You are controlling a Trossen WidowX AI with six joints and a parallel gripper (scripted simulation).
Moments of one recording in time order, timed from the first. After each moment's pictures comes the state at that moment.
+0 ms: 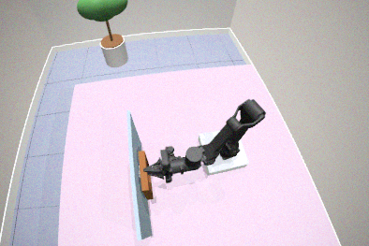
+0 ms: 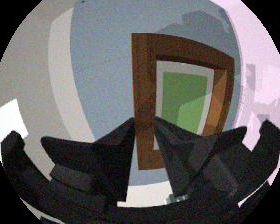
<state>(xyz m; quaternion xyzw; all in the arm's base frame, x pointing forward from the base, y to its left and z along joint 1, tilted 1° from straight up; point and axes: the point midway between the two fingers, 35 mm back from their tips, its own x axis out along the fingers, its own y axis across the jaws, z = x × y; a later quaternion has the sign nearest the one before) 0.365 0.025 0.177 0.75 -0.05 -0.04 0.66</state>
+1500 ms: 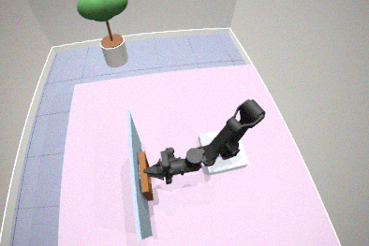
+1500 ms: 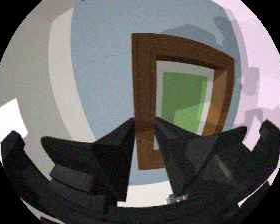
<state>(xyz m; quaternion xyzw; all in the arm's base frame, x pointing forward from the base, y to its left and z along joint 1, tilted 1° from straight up) 0.366 0.030 0.178 0.75 -0.05 -0.04 0.66</state>
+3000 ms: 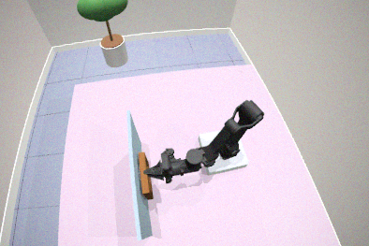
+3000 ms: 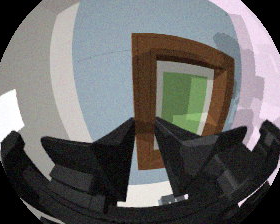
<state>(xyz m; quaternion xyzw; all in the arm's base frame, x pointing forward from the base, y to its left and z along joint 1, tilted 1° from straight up) 0.367 0.031 0.172 0.72 -0.05 -0.04 0.69</state>
